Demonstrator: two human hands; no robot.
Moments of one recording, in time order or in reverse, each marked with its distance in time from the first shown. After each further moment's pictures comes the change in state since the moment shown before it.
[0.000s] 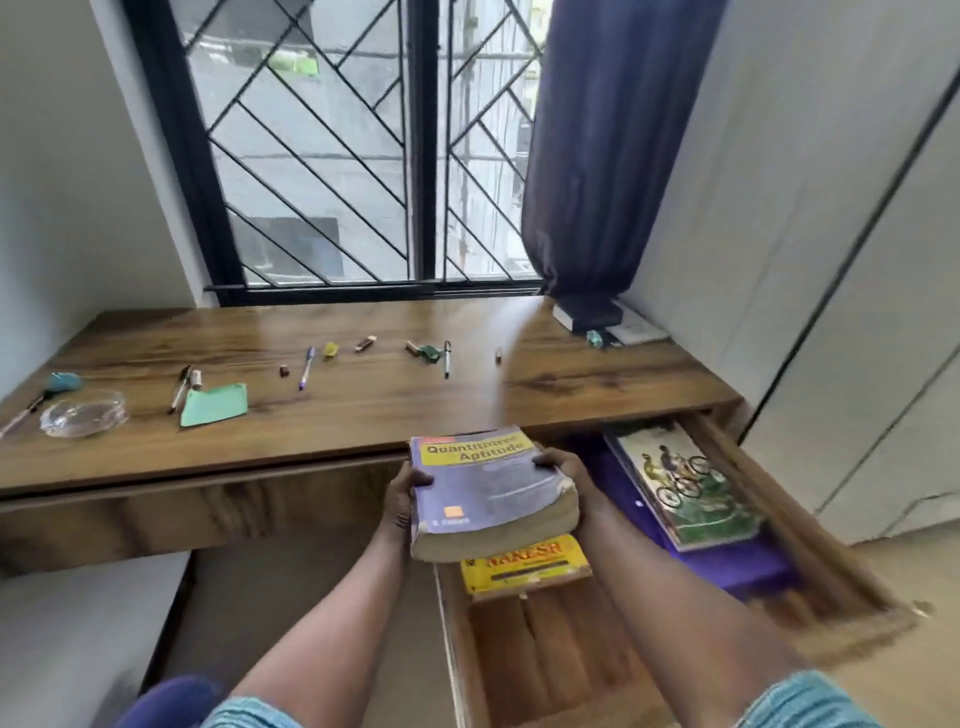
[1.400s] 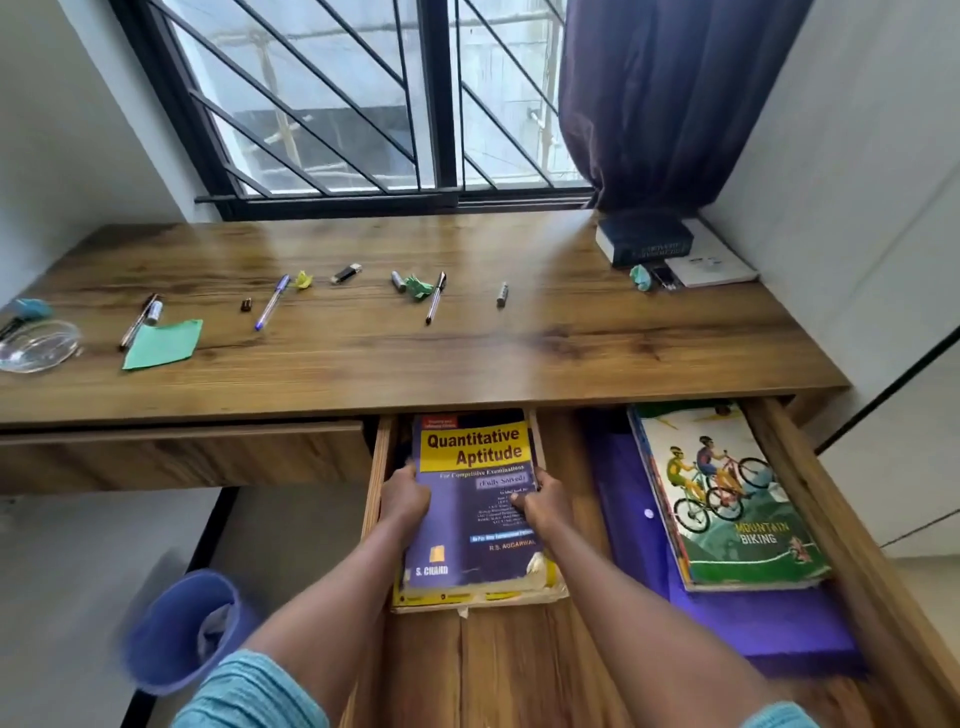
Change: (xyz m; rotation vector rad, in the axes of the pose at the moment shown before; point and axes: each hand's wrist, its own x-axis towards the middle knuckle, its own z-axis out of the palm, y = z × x) left_hand 0.131 -0.095 0.039 1.142 0.501 -0.084; right_hand 0.135 0.049 -0.103 -0.656 0.131 0.129
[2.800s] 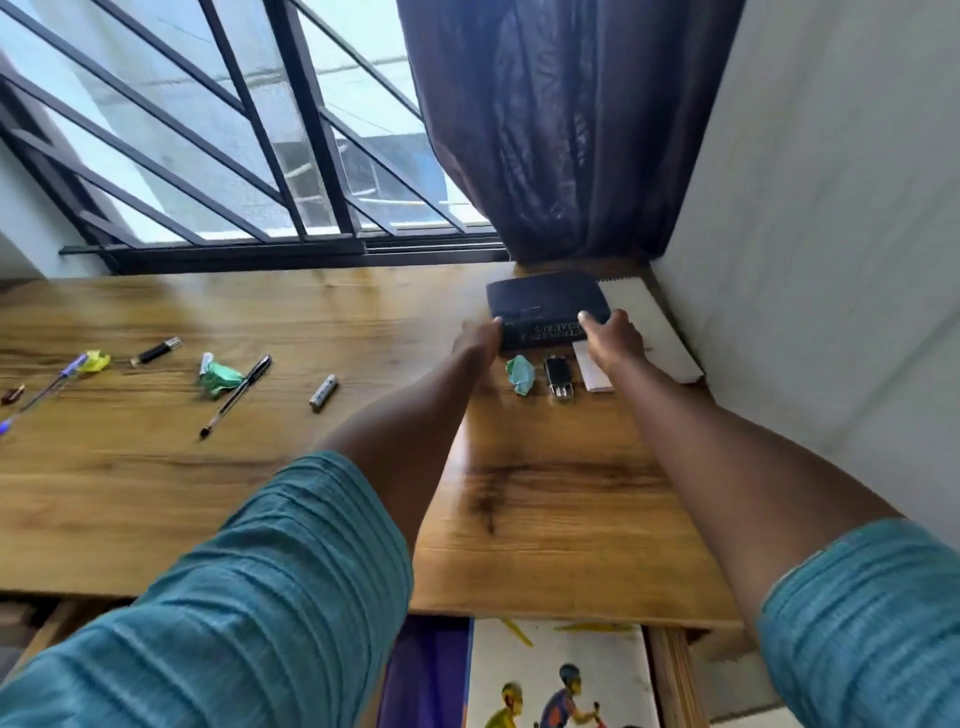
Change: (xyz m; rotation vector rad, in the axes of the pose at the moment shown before) left_hand 0.205 0.438 0.191 -0.327 0.028 0.096; right_hand 0.341 -0.220 -0.323 -0.239 0.261 -0.312
